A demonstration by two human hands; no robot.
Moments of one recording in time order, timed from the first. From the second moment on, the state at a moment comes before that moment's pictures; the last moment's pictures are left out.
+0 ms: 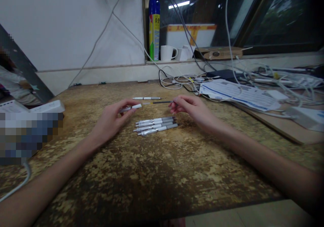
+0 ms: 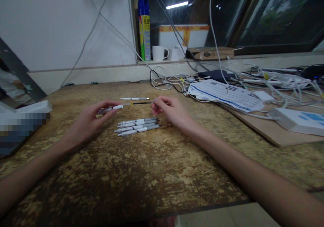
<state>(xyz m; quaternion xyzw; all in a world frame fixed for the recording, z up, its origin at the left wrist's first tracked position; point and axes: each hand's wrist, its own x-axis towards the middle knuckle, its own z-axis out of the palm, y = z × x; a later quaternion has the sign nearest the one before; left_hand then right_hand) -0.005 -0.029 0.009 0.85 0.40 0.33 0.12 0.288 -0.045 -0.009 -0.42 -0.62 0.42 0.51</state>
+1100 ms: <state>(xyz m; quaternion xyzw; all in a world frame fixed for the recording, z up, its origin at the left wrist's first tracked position) -0.001 -0.037 0.010 0.84 0.41 0.33 0.12 0.283 -0.056 -0.004 -0.47 -0.65 0.36 0.47</state>
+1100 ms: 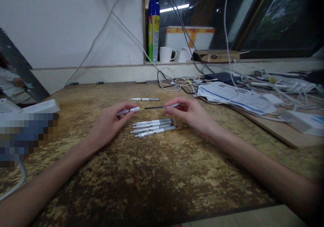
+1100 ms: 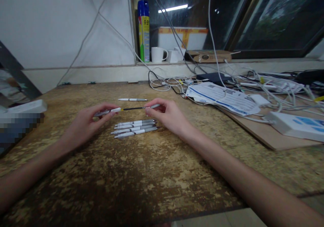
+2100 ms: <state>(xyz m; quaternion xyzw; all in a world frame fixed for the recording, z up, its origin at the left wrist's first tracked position) -0.011 -0.029 0.008 0.85 0.43 0.29 0.11 0.279 -0.059 0.000 -0.46 -0.59 0.44 0.50</state>
